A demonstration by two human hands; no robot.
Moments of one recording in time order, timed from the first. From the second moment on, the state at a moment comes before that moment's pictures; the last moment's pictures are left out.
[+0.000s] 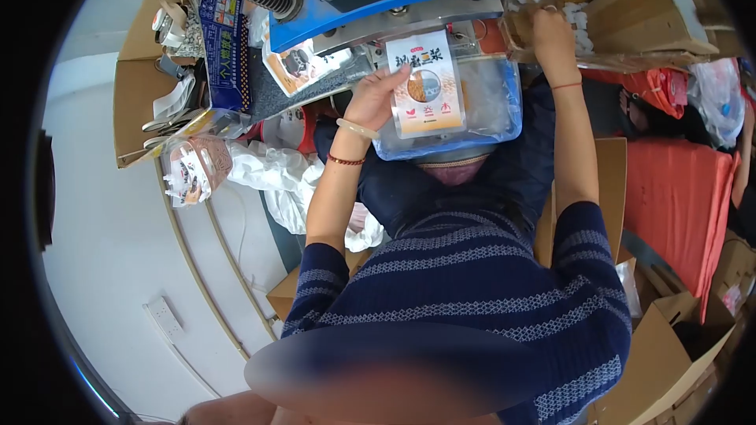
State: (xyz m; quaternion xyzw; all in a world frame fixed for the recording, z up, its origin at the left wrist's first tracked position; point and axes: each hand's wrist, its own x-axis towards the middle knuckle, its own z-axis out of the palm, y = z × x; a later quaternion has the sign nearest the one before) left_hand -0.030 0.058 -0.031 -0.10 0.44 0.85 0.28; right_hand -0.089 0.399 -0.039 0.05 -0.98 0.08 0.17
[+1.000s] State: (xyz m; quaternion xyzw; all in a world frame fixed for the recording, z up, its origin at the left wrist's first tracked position) left_hand 0.015 0.010 0.014 0.07 0.67 0.66 0.34; right_hand -0.018 0.267 0.088 0.35 -0.86 0.35 0.03
